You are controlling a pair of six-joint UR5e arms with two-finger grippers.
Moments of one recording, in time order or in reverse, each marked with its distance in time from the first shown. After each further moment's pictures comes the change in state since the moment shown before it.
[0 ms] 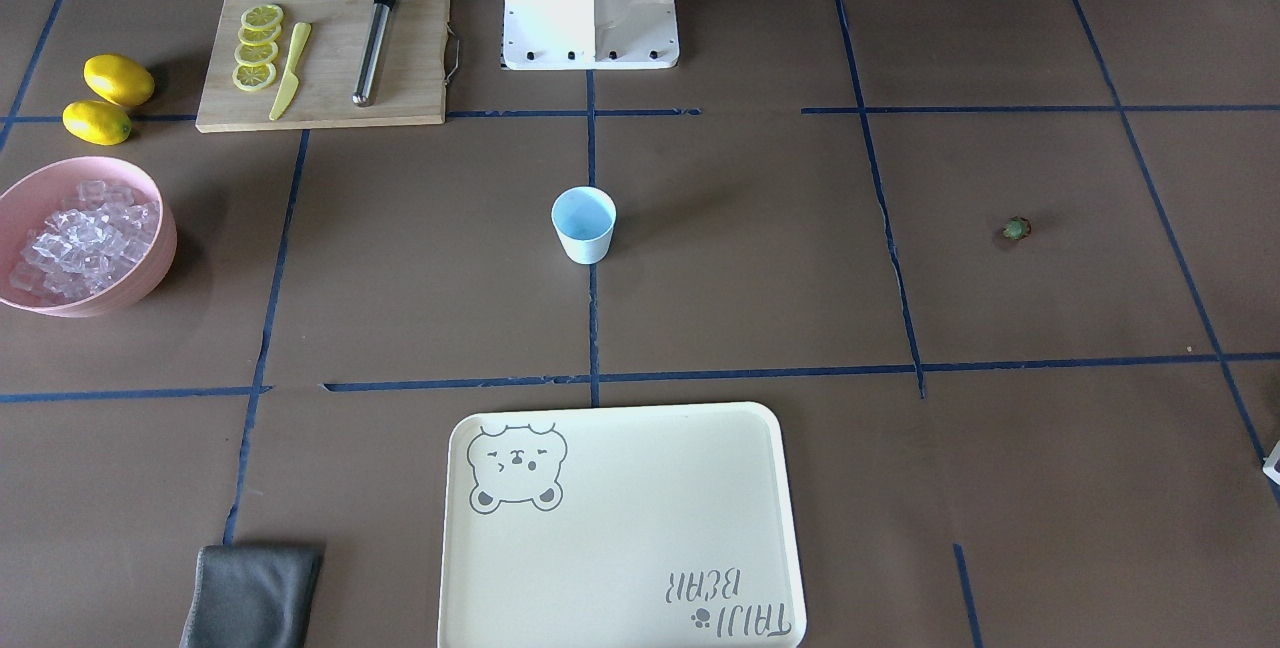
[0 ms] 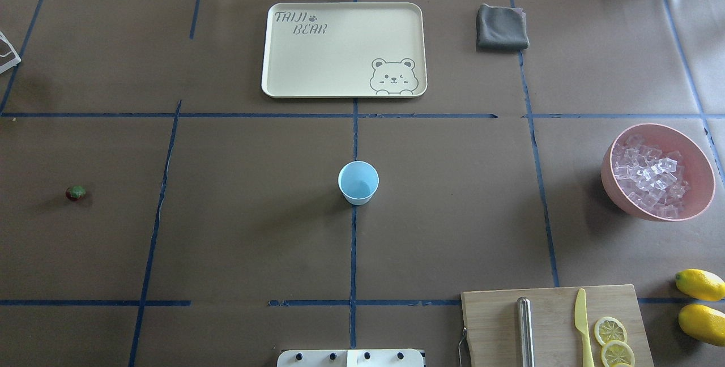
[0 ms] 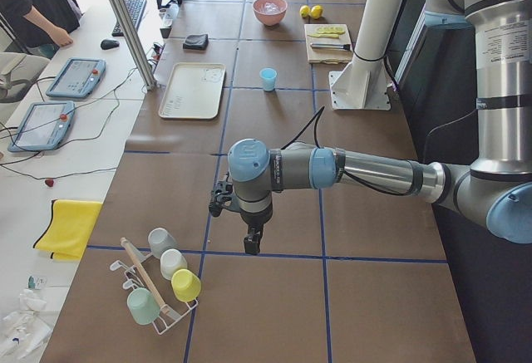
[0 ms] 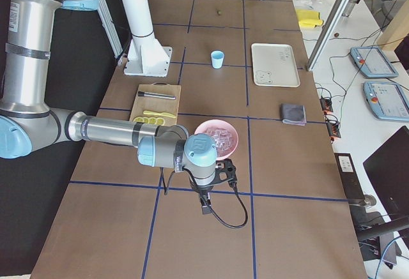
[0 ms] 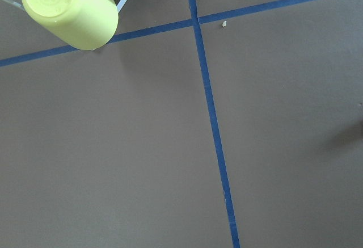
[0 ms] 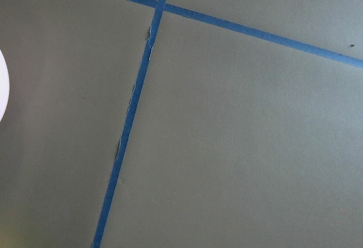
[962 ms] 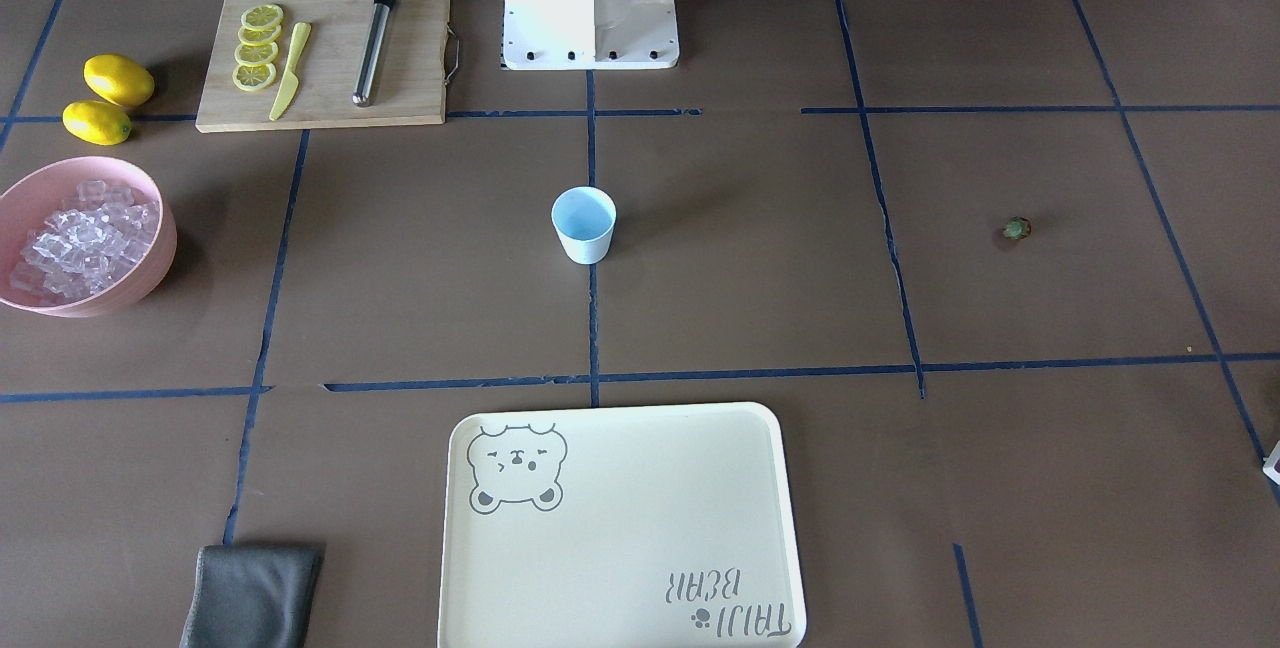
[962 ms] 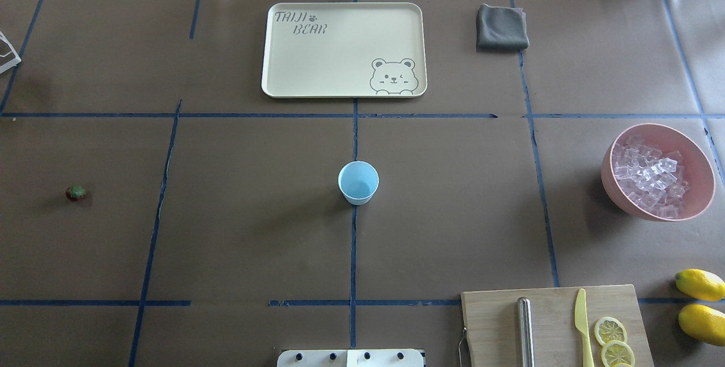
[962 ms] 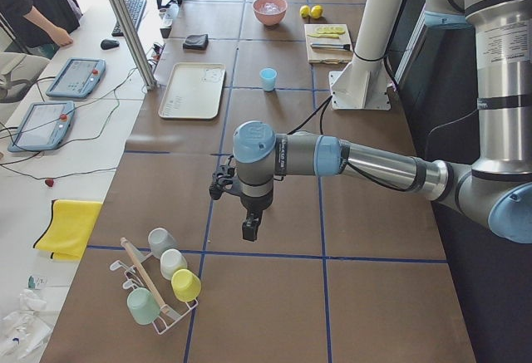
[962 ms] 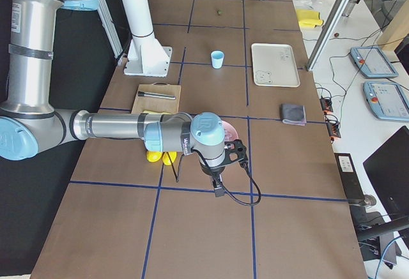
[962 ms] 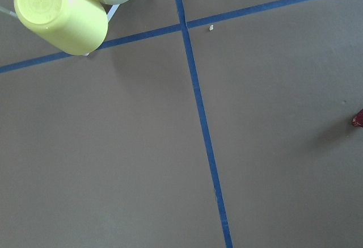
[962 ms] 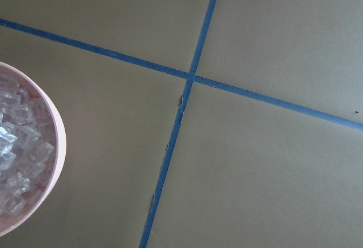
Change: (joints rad) left arm 0.003 -0.004 -0.083 -0.012 0.002 -0.010; right arm -0.003 0.054 0.069 0.017 0.057 0.073
